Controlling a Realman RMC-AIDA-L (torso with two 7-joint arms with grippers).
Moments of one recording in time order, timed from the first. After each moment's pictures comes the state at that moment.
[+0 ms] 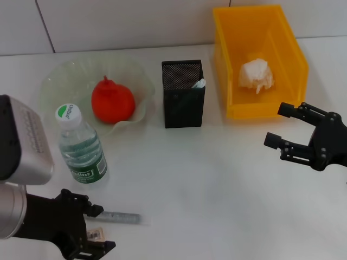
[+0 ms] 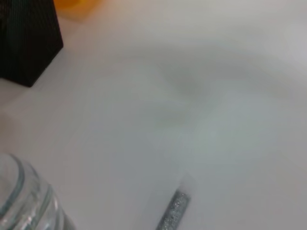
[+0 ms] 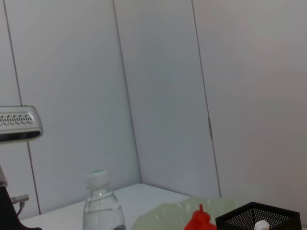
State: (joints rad) left arm -0.16 -2.07 1.53 1.66 2.31 1.59 -2.08; right arm 0.23 2.04 -0.80 -0.62 -1.55 -1.66 1.09
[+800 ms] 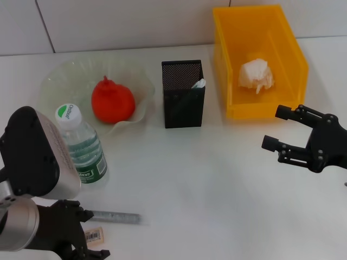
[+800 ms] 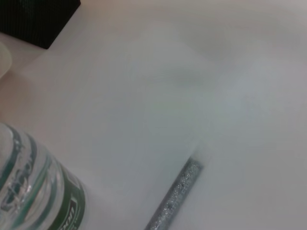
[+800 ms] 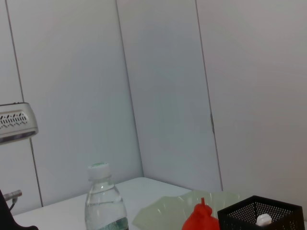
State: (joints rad) left arm -0.10 -2.07 1.74 1.83 2.53 1.55 -2.31; right arm 0.24 2.04 -0.80 -0.63 -1.57 -1.65 1.08
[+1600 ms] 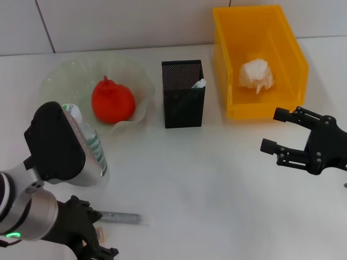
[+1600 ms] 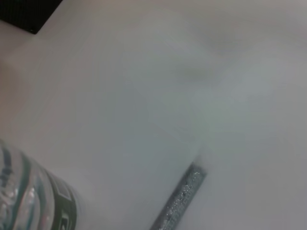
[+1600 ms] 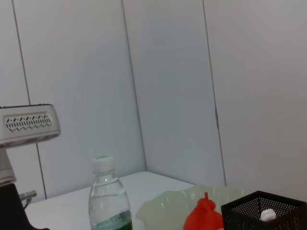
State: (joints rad) left arm -0.23 -2.07 1.77 1.70 2.54 1.55 -2.40; right arm 0.24 2.04 -0.80 -0.62 -1.59 -1.65 1.07
